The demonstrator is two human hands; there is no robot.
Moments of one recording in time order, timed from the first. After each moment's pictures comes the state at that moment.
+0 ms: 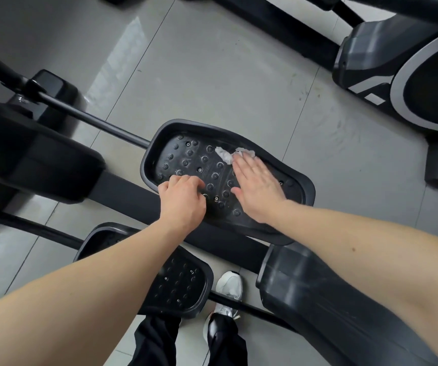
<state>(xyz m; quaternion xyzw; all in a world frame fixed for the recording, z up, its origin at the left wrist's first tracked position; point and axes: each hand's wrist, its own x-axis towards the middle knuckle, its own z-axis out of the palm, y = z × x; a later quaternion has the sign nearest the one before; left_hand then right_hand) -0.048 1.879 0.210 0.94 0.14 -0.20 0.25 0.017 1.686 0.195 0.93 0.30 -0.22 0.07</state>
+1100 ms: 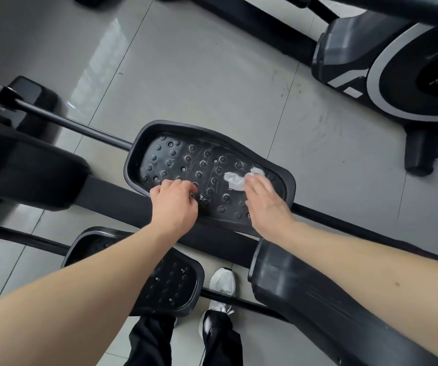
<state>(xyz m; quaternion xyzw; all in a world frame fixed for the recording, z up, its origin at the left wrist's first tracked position) -0.054 1.859 0.209 0.94 0.11 -0.20 0.24 -0.030 1.619 0.204 0.95 0.27 -0.17 -0.06</state>
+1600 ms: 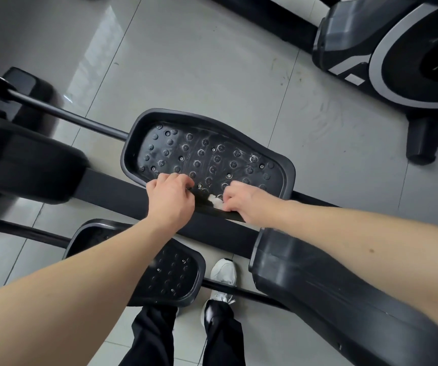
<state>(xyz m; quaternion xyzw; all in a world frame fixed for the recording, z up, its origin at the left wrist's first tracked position) -0.065 1.863 0.207 0.95 0.11 -0.20 0.23 -0.021 1.635 0.193 0.83 0.46 -0.26 -0.16</state>
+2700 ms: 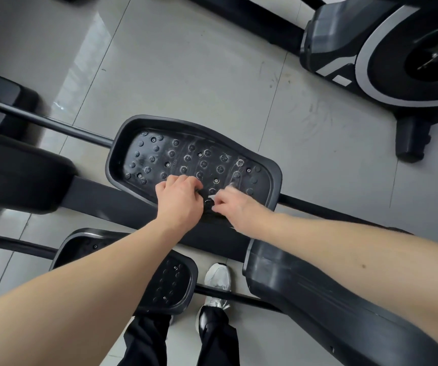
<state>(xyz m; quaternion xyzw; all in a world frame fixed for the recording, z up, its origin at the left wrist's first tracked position) -0.050 1.820 0.208 0.94 0.09 -0.20 0.25 -0.038 1.625 0.194 0.88 0.40 -0.23 -0.14</state>
